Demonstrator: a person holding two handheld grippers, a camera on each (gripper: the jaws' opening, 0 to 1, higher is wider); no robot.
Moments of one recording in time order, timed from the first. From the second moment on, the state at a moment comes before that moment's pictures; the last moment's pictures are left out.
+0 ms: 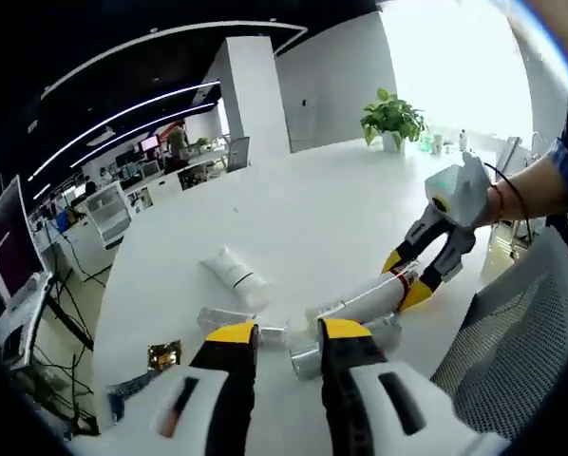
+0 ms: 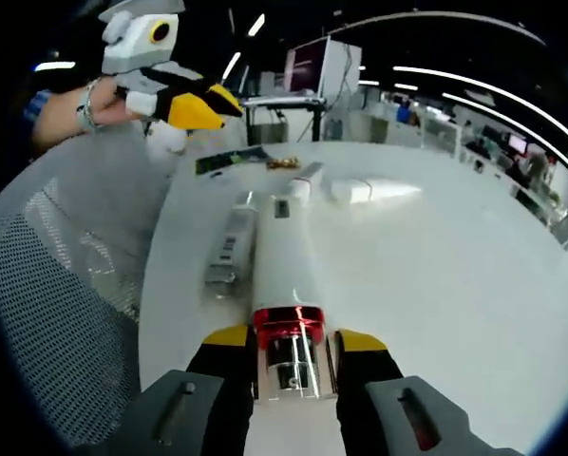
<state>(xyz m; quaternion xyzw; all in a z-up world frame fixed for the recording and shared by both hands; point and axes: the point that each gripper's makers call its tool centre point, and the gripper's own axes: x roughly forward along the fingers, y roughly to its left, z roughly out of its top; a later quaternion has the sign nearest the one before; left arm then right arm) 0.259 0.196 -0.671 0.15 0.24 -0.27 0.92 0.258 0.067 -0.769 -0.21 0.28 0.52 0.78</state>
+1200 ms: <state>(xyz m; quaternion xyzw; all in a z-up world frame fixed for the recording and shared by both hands) 0.292 0.147 -0.748 0.26 0.29 -0.53 0.75 0.259 0.050 -0.768 -0.19 0.29 0.50 0.80</state>
